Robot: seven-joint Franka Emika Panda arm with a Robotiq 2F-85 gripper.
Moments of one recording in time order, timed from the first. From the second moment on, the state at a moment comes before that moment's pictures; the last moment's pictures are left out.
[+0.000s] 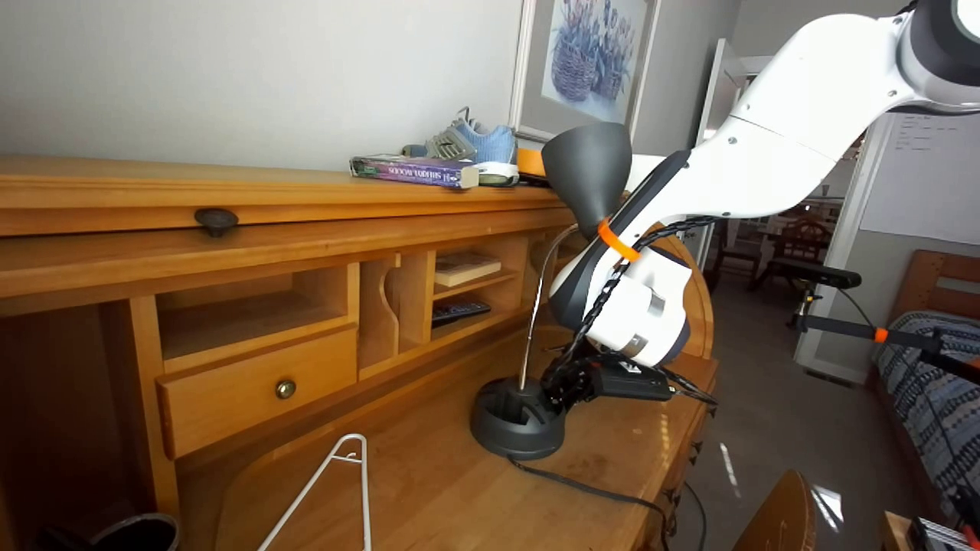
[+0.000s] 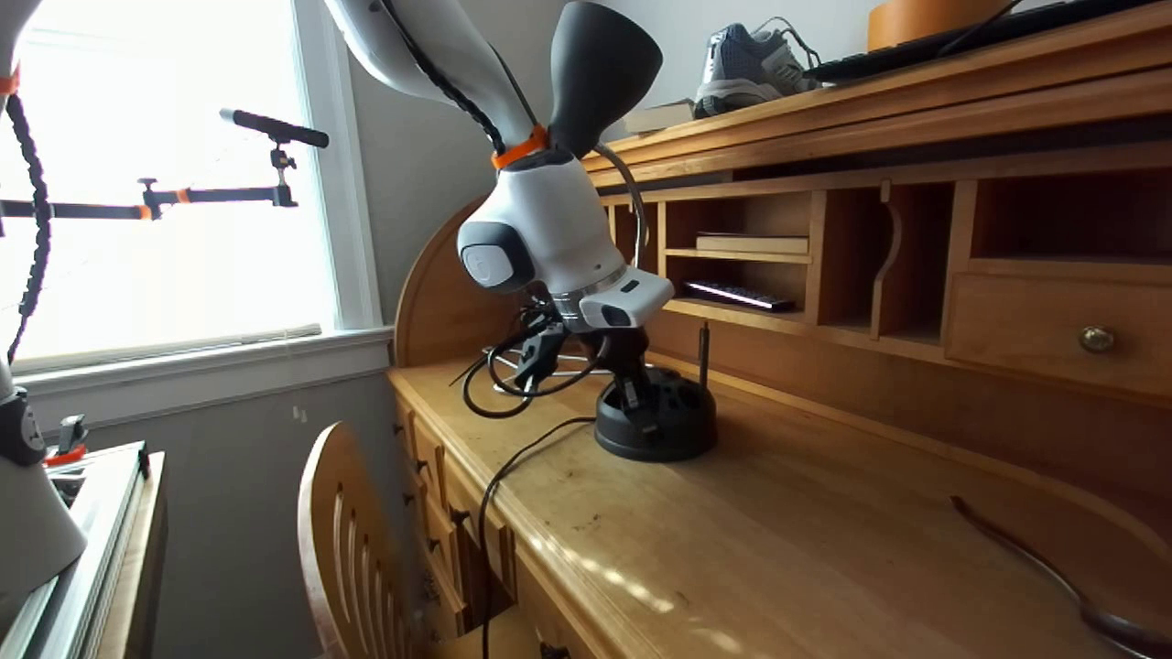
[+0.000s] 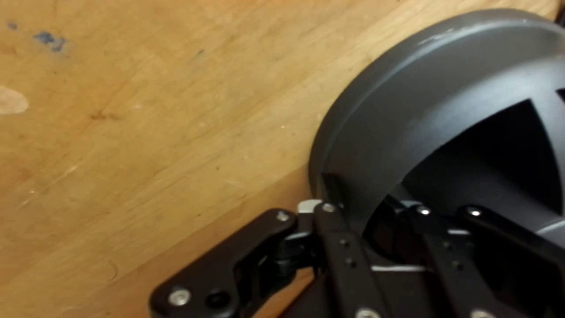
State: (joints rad) arm -0.15 0.56 0.02 -2.18 1.09 3.16 -0.55
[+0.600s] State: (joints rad) arm -0.17 0.54 -0.03 -2.22 1.09 3.16 -0.55
